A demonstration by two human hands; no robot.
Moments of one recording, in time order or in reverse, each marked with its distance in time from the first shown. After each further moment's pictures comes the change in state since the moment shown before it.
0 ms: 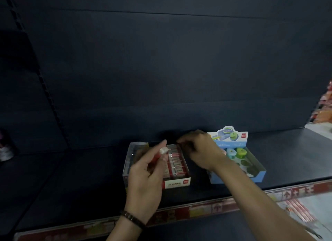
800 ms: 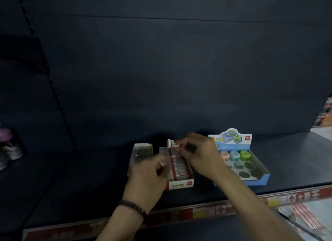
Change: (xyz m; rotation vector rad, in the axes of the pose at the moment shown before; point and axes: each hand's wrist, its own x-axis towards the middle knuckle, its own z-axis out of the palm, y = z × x) left_hand 0.020 -0.007 -0.015 0.782 -0.220 -0.021; right_hand -0.015 -0.030 0.005 0.231 0.253 -0.051
